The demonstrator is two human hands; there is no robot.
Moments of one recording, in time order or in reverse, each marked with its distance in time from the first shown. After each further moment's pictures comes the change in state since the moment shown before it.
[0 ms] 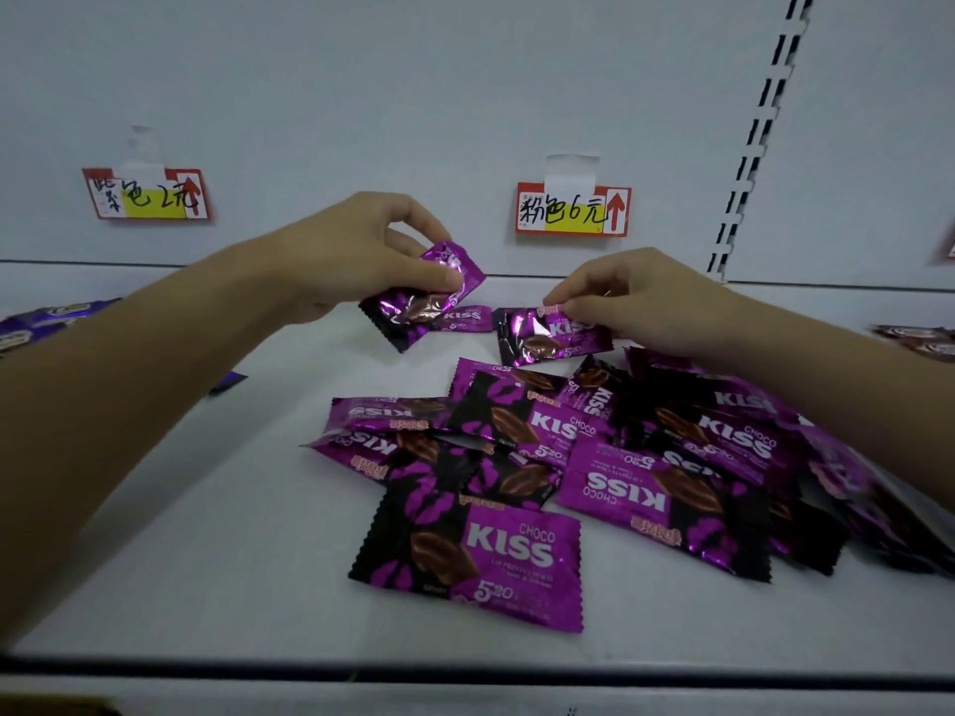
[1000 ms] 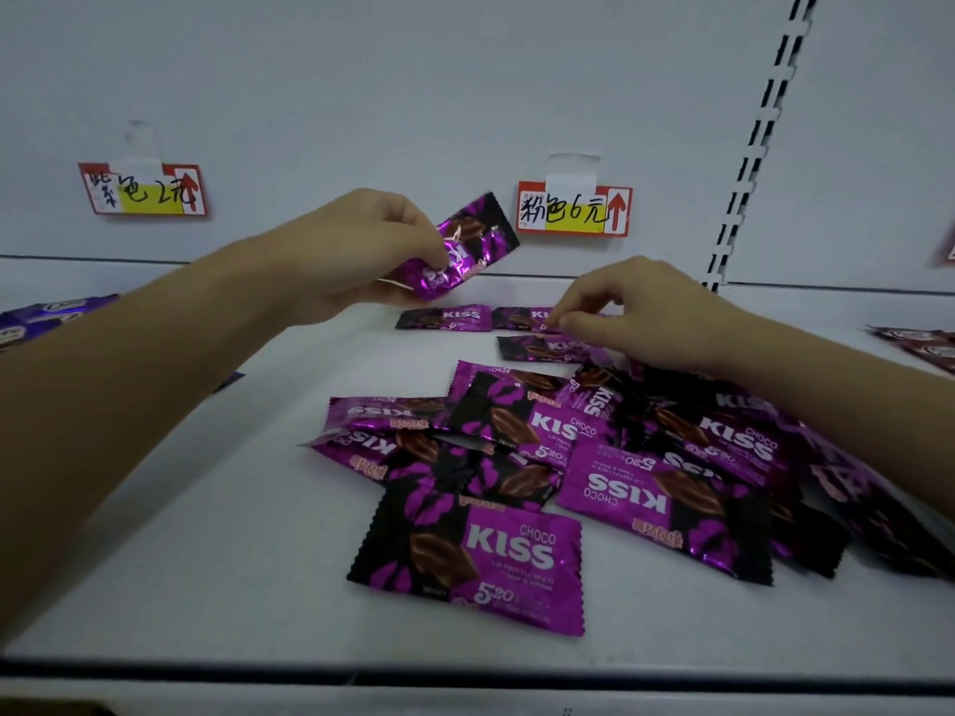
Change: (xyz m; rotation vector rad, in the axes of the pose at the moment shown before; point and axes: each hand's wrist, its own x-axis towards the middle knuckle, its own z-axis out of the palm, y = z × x) left_hand 0.003 0.001 0.003 -0.127 0.057 -0.038; right_hand -0.003 0.001 0.001 -0.271 -0.002 -0.122
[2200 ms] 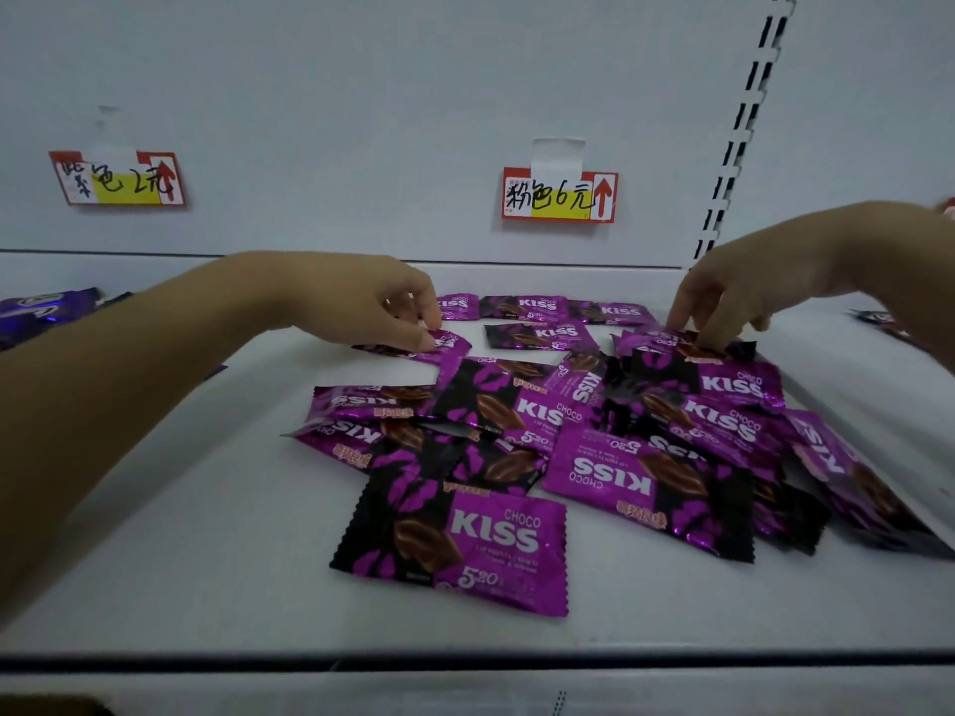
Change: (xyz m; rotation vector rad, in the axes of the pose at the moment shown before) left_hand 0.004 -0.020 -0.001 0.855 -0.382 0.062; right_hand -0.003 0.045 -0.068 -0.163 -0.608 0.494
